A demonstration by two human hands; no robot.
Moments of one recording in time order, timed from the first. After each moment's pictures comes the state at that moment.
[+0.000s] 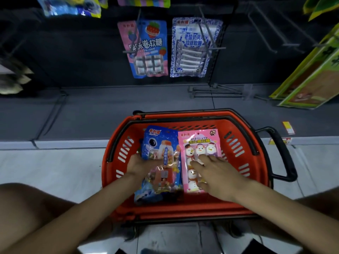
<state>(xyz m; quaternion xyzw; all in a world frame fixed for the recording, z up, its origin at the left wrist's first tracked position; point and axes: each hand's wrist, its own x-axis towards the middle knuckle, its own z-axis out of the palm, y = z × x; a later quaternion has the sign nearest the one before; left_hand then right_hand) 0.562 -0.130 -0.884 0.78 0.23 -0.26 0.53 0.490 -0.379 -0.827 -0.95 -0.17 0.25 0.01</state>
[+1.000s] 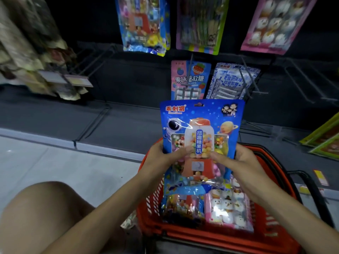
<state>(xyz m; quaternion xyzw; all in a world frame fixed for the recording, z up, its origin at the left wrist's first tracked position) 0.553 -0.101 -0.744 0.64 0.06 -0.15 0.75 0.536 -0.326 -0.740 -0.70 0.04 0.08 0.71</state>
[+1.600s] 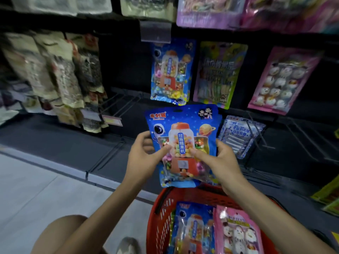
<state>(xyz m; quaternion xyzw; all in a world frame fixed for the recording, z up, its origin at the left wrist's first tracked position) 0.607 -0.010 -0.684 0.75 0.04 0.18 0.64 0.609 -0.227 -0.658 -0.75 -0.03 -0.01 0.67</state>
